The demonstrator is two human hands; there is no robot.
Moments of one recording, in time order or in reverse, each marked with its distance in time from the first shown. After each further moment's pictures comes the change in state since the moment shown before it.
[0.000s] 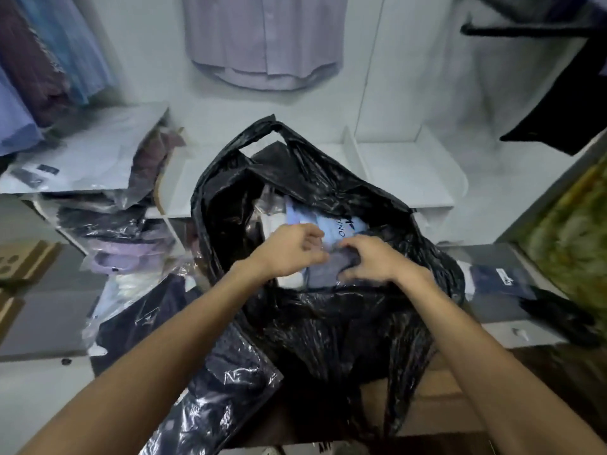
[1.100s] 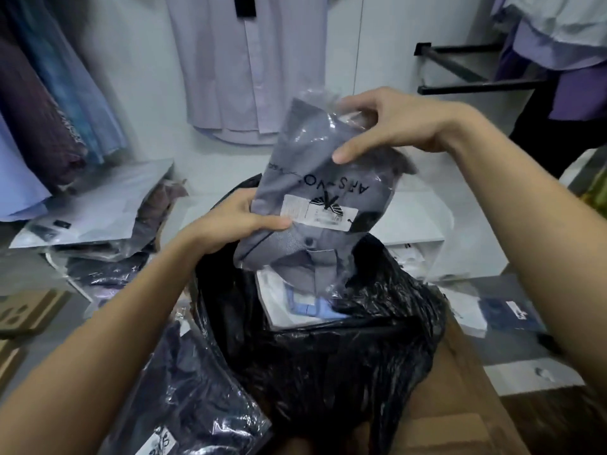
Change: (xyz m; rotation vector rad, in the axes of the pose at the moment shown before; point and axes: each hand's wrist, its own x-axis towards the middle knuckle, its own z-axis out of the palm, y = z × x) left_hand -0.001 0.044 -0.116 -0.524 0.116 0.168; right_hand -0.051 -0.088 -0.265 0.320 0.097 -0.365
